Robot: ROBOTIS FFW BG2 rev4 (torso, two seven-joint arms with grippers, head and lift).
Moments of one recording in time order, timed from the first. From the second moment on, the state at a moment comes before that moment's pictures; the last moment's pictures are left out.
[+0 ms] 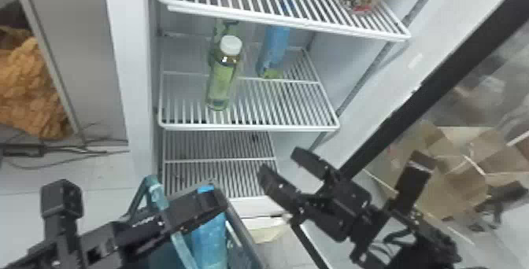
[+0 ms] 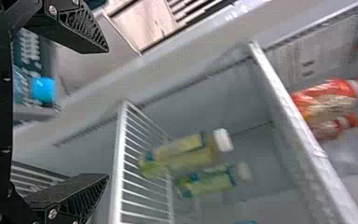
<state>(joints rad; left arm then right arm) 0.39 0.06 0.01 -1.87 1.40 1.21 -0.56 0.76 -0.14 -0.28 -2.44 -0.47 0.51 0.62</state>
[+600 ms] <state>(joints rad) 0.39 0.06 0.01 -1.87 1.41 1.21 -0.56 0.61 -0.11 -0.28 -2.26 -0.44 0.25 0.53</state>
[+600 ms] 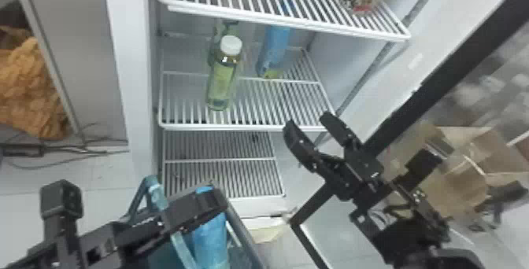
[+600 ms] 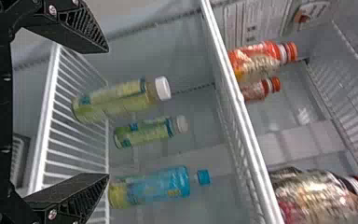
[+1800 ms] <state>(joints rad) 0.39 0.06 0.01 -1.87 1.40 1.21 -0.56 0.21 -0.11 -0.17 -1.86 -0.35 0.13 0.34</state>
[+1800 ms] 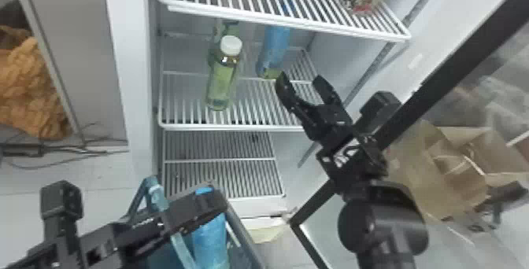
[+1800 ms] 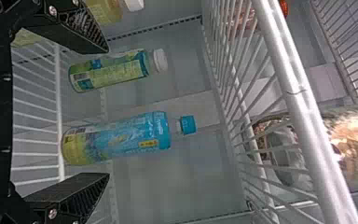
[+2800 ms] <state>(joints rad) 0.39 0.06 0.01 -1.86 1.39 1.23 -0.56 -0.10 -0.12 -0.09 -1.54 -0.26 0.15 0.23</state>
